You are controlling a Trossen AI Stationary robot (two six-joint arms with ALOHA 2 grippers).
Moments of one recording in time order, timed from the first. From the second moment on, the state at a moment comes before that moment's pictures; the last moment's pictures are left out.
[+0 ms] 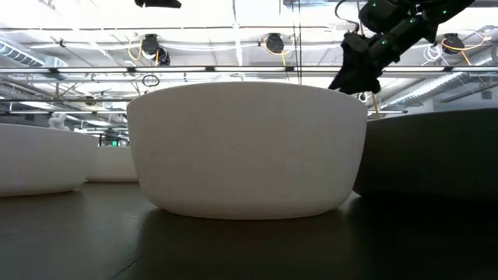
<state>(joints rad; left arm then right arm) 0.38 0.95 1.15 -0.44 -0.04 0.27 -0.68 1.02 0.76 -0.34 -0.22 0.10</state>
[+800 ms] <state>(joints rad) 0.38 0.91 1.15 -0.45 0.01 0.28 -0.63 1.36 1.09 -0.63 -0.29 0.09</state>
